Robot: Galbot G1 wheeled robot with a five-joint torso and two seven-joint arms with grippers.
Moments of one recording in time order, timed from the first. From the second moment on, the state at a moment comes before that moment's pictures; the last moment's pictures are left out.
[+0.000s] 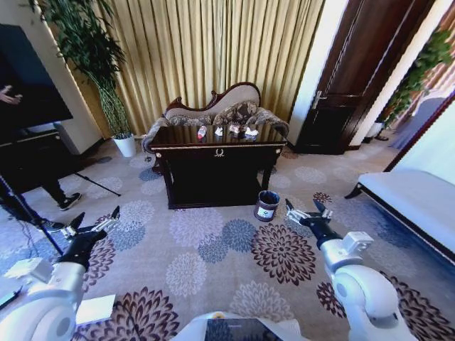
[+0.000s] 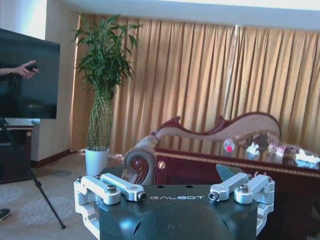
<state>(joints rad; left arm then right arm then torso) 1.78 -1.33 -1.09 -2.50 -0.67 0.36 -0.07 -1.59 1.32 0.79 2.40 0.46 -0.38 0.03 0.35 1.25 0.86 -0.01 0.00</state>
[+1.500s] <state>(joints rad) 1.78 -1.31 -1.12 -2.50 -0.52 0.35 0.00 -1.58 1.33 0.79 2.34 0.38 -0.31 -0.10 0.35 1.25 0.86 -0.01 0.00</state>
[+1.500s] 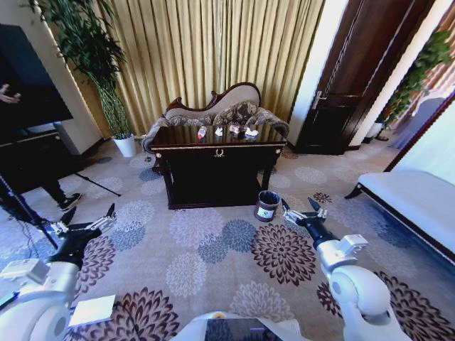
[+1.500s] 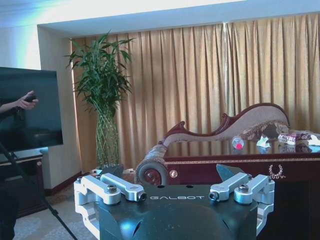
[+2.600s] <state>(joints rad) 1.79 -1.32 -1.13 -2.50 -0.51 0.32 0.01 -1.59 1.34 0.78 2.35 0.38 -0.31 -0.10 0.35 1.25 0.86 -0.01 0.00</state>
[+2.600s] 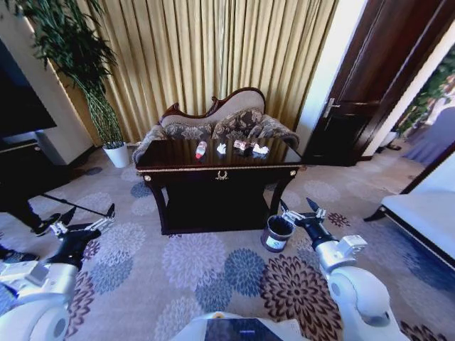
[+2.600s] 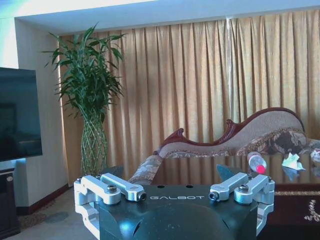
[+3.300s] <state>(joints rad) 1.79 -1.32 -1.13 -2.49 -0.52 0.31 0.02 -1.59 1.34 0.77 2.34 0.37 -0.30 -0.10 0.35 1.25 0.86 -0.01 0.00</state>
